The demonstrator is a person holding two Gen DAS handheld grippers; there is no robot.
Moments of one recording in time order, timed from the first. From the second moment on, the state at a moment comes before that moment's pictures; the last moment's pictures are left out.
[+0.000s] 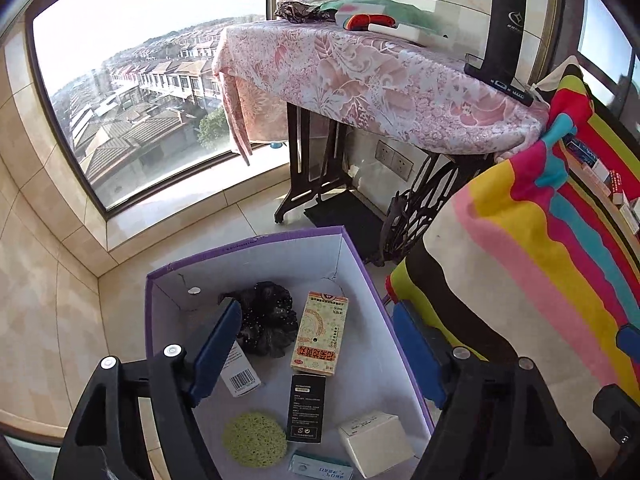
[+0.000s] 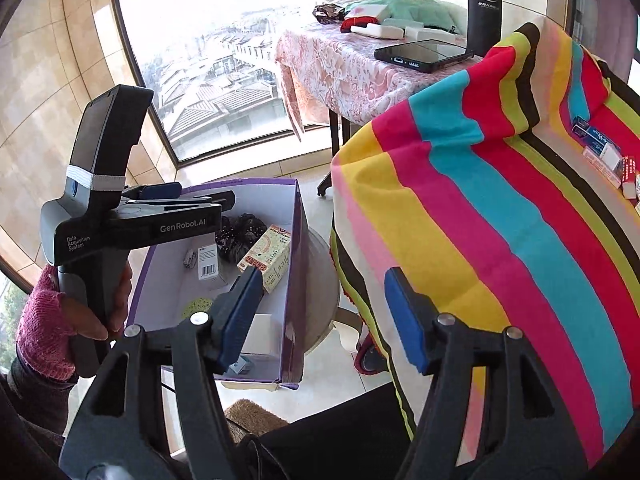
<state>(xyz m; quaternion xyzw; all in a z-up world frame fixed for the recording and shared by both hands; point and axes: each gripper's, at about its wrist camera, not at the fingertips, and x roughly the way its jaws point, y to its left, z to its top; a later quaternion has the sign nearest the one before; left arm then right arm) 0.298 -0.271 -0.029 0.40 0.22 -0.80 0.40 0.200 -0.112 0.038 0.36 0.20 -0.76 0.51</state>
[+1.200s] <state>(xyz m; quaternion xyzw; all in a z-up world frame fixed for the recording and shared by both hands) -0.229 -0.087 0.000 0.38 0.14 -0.91 0.10 -0.136 0.190 0.058 0.41 -0.01 -0.89 0.18</state>
